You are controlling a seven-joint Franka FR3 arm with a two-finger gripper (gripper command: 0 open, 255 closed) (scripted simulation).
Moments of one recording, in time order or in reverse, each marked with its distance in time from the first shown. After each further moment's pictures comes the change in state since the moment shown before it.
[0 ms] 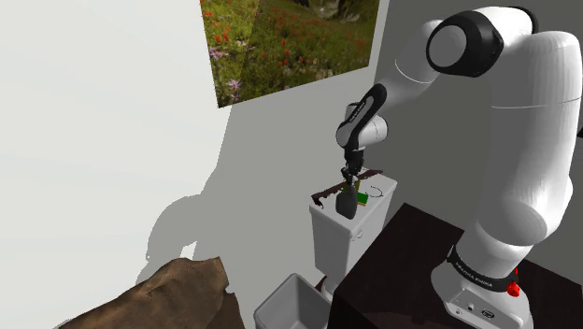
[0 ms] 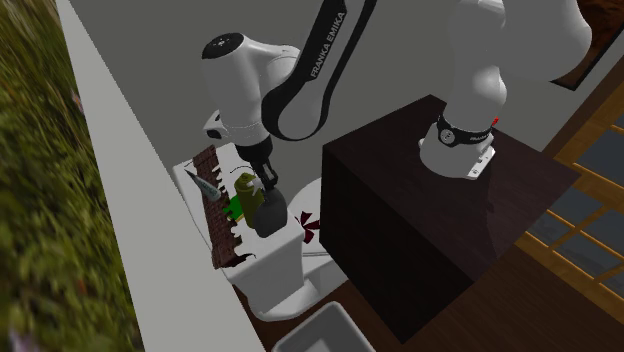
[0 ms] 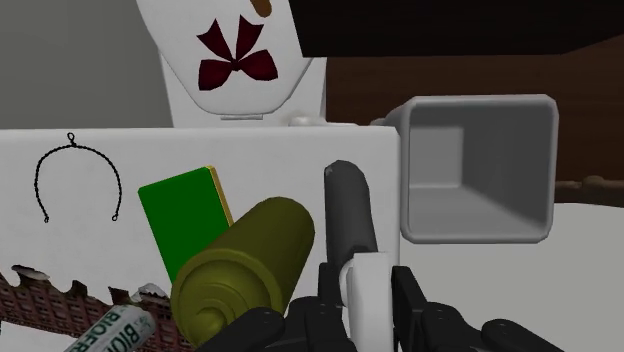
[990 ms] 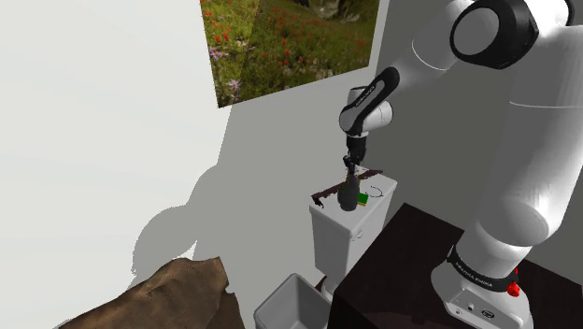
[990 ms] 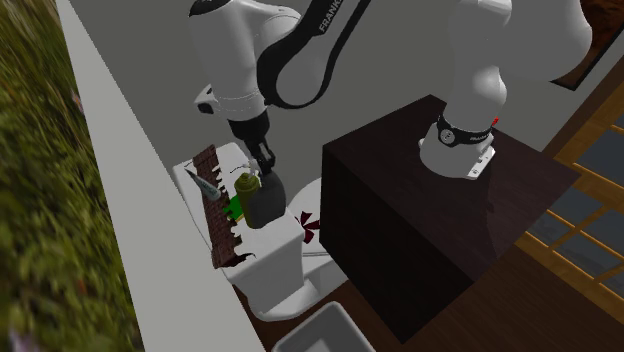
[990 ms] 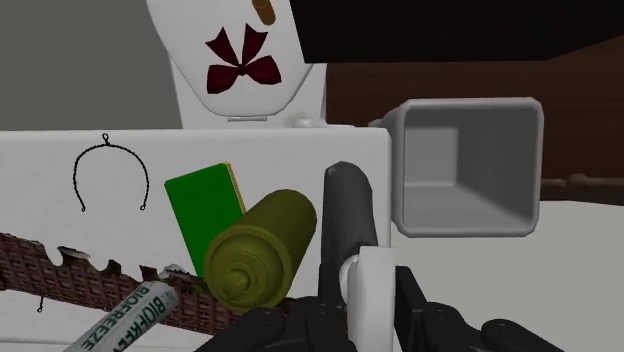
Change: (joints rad) arm 0.016 -0.133 -0.026 -0.002 -0.046 -0.129 0.025
